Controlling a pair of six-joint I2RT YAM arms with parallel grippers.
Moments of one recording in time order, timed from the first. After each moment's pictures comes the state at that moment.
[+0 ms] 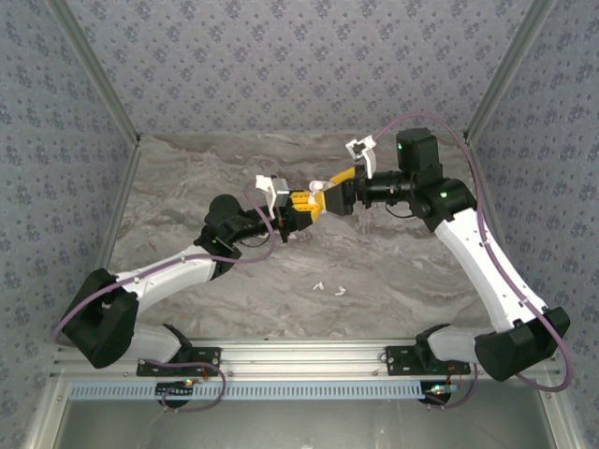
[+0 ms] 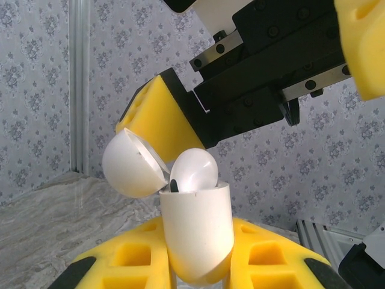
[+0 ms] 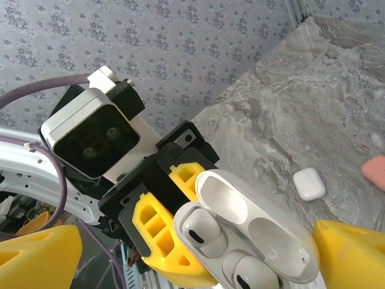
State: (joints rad) left arm -0.71 1.36 0.76 0.82 0.61 -0.28; right arm 0.40 1.26 1.39 -0.60 -0.89 0.17
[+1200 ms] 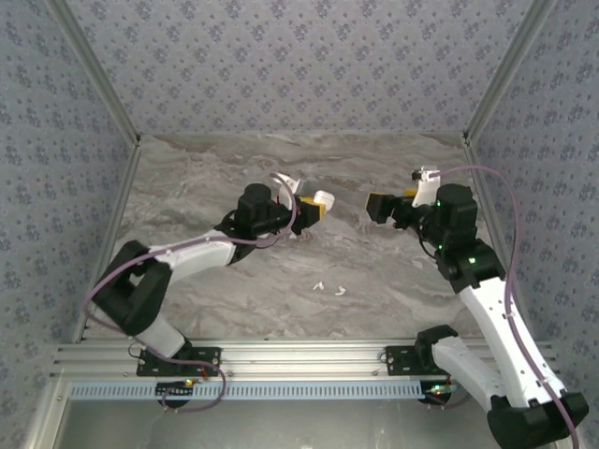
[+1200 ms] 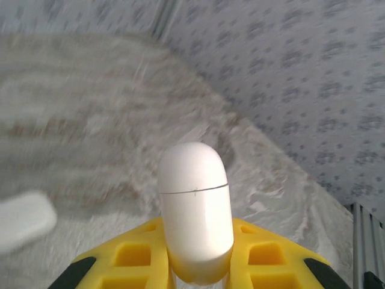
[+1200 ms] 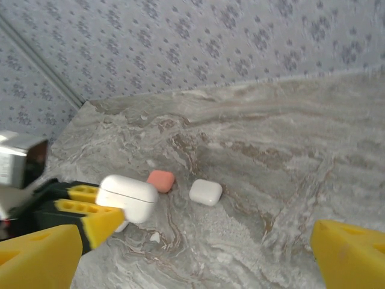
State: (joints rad) left arm -0.69 1.64 0.89 0.47 0.41 -0.46; right arm 0.25 0.85 0.91 -0.42 -0.21 0.32
